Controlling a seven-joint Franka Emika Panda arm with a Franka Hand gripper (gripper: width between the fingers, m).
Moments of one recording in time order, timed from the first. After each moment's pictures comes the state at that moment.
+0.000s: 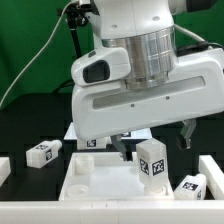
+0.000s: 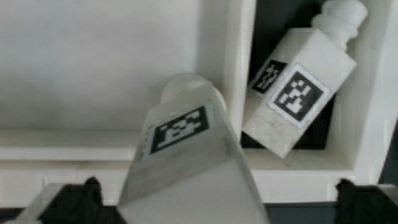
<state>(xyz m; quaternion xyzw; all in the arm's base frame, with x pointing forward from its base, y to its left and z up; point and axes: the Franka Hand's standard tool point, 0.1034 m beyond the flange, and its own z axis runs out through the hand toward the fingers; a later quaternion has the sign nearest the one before) 0.664 0.070 0.091 -0.99 -0.08 0.02 0.08</state>
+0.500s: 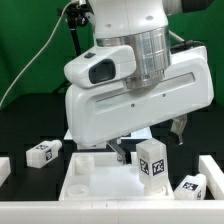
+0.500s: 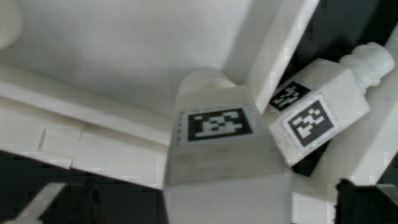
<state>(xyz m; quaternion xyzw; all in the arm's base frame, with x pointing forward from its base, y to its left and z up) 0.663 0.063 0.093 -0.97 -0.21 0.00 0.08</state>
